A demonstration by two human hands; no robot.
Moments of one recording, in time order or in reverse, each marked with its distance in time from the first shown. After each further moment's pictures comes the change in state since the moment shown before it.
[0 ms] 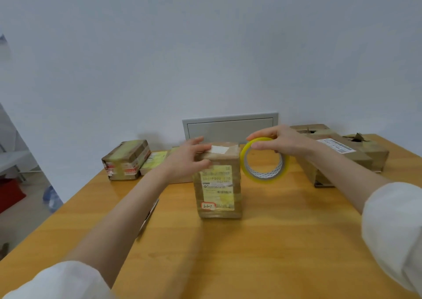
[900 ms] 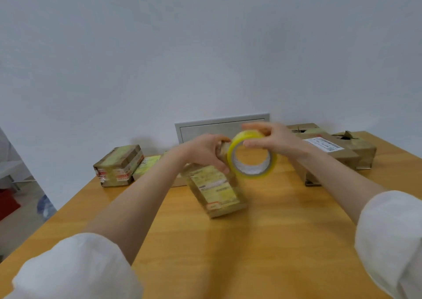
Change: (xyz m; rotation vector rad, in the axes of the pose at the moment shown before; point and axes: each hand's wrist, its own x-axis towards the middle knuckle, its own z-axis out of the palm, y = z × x) left_hand 0.048 0.059 -0.003 0.055 -0.215 0.079; right_hand -0.011 -0.001 -0.002 0.197 0.174 -0.019
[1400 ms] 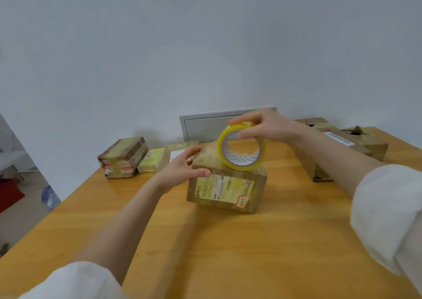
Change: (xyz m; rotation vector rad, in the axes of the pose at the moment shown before) left_hand -0.048 -0.081 0.053 -0.832 0.154 -0.088; right_hand 0.022 -0.027 0.016 -0.172 -0.237 -0.027
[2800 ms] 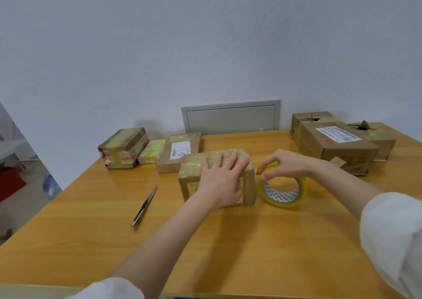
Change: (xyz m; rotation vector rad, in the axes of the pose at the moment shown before) left_hand -0.001 0.005 0.096 1.284 0.029 0.115; right_hand -0.022 0.098 0.031 -0.369 -0.247 0.255
